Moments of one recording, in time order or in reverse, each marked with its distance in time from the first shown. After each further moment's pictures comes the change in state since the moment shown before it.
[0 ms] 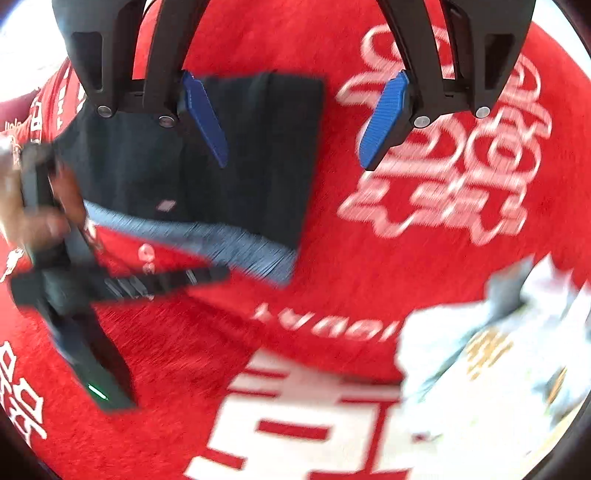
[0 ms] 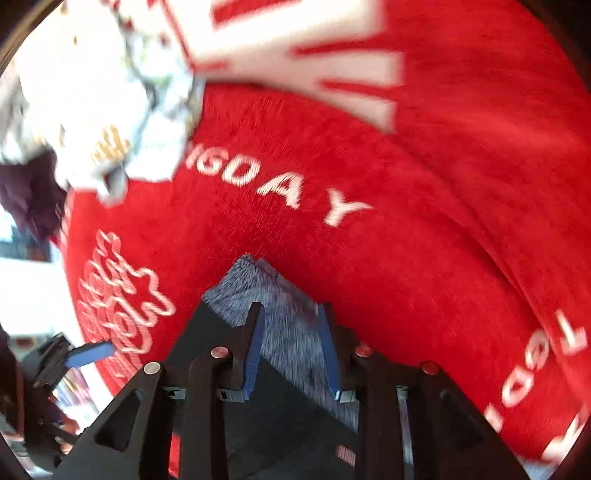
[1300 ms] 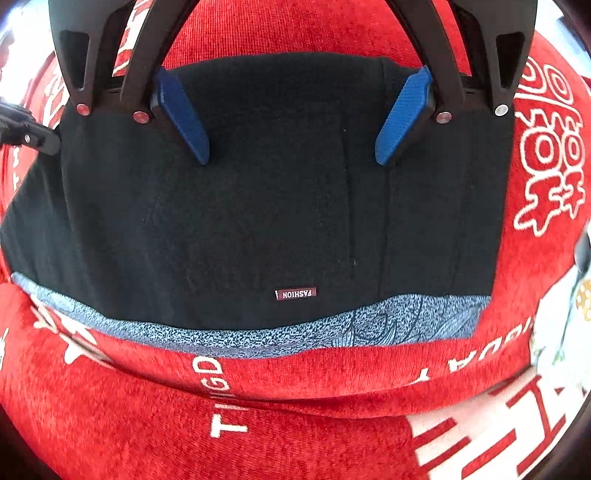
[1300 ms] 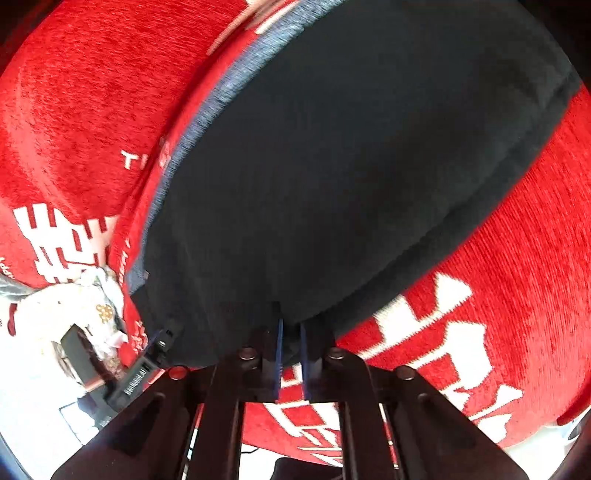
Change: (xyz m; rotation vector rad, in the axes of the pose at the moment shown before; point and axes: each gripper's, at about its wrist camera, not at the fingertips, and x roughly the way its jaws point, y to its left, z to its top) left arm 0.097 -0.160 -0.060 0.226 0.202 0.172; right arm -0.095 -0.172 -0.354 1.018 -0.245 0.142
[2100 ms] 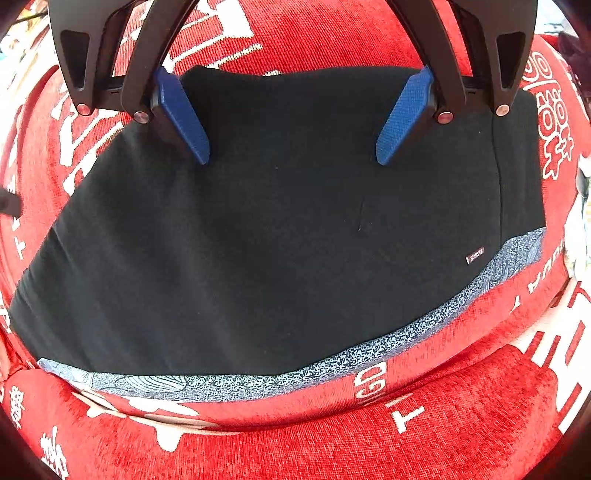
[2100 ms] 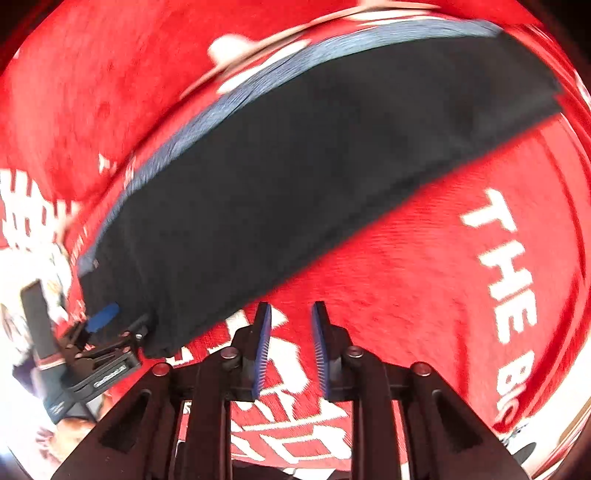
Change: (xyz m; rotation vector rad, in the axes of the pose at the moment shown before) left arm 0.019 -0.131 0.004 0.242 0.038 0.055; right arm -0.091 -0.054 0.017 -0.111 -0.145 -0.173
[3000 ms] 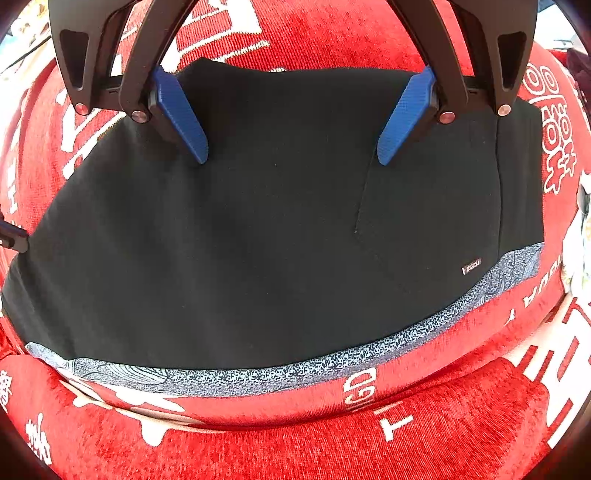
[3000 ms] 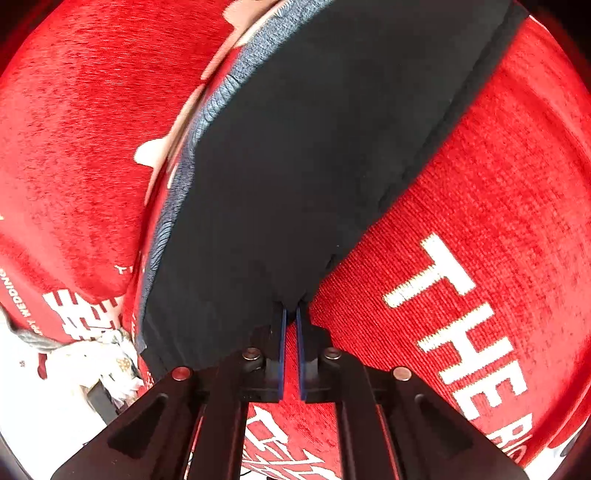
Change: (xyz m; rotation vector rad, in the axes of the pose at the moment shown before) left arm 0.003 -0.006 -0.001 -0.056 0.017 0.013; right arm 0.021 -0.084 0.054 0.198 0.019 0.229
